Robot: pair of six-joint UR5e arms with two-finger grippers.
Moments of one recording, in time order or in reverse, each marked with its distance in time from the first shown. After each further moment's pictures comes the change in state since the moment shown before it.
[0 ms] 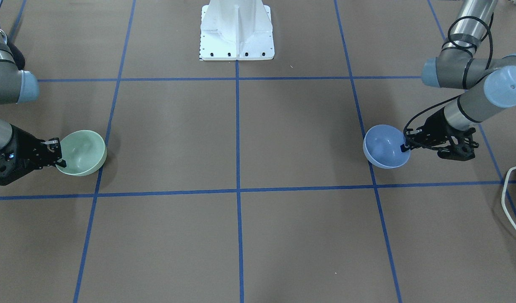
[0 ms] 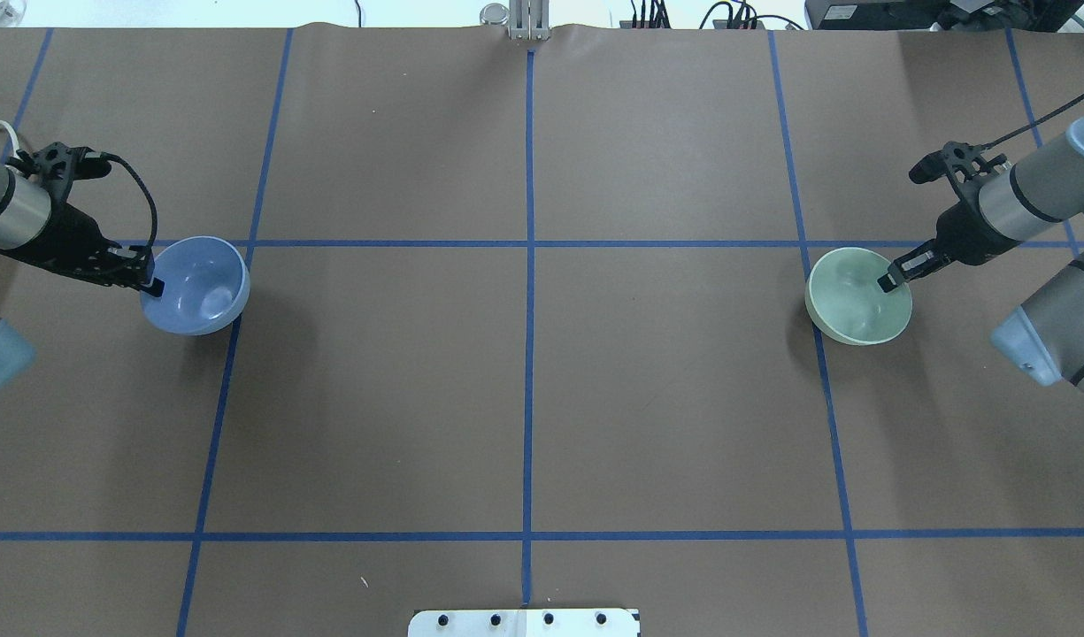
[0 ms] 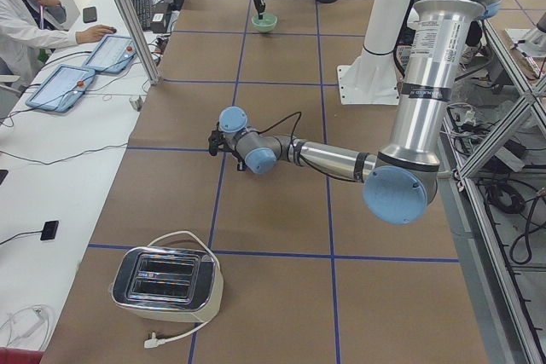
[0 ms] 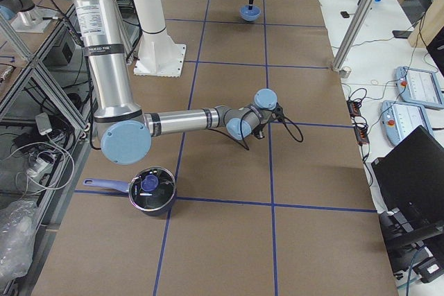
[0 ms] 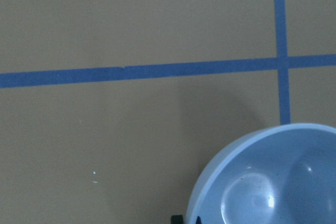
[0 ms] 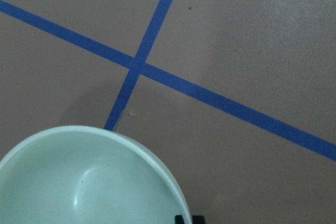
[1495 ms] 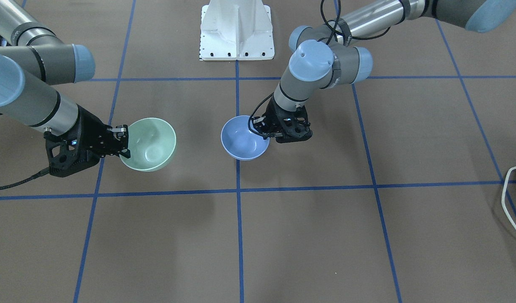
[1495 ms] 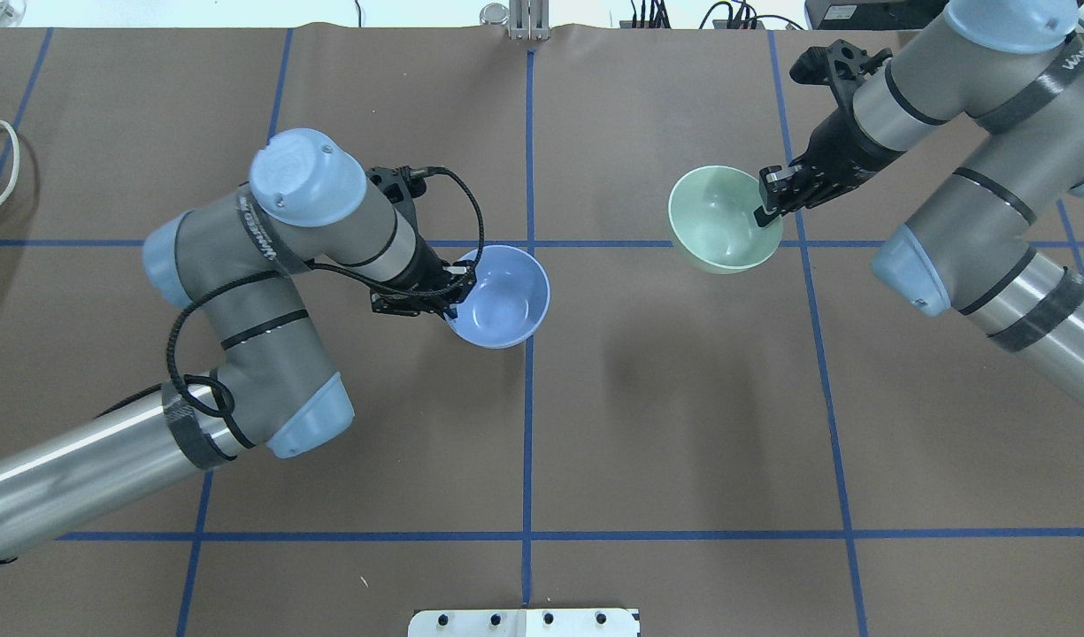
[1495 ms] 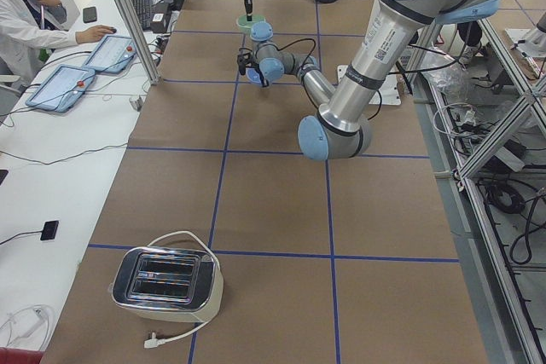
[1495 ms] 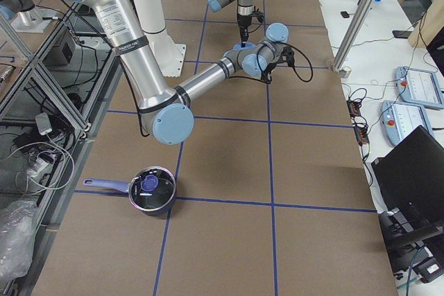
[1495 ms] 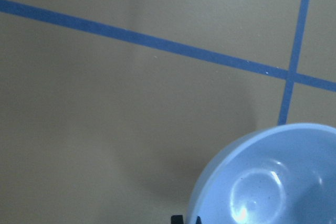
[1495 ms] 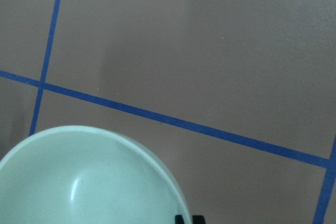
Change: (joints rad) left arm 0.413 -0.527 0.016 0.297 0.341 -0.570; right arm -0.081 0.305 0.219 -0.409 -0.027 0.320
